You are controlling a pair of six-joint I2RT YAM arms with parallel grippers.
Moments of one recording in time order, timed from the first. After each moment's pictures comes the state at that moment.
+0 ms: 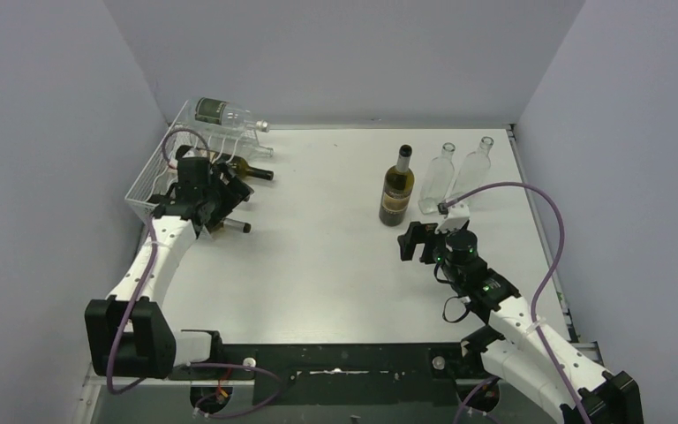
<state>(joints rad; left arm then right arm) -0.03 1.27 0.97 -0.45 0.05 -0.77 0.50 0.75 0.43 -0.09 0.16 0.32</state>
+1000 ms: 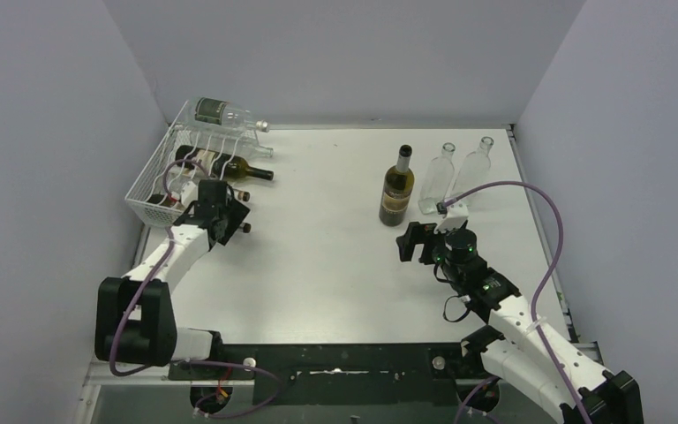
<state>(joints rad) -0.12 1.33 0.80 -0.32 -0.23 -1.01 0.50 0.76 0.44 -0.11 0.13 0.33</state>
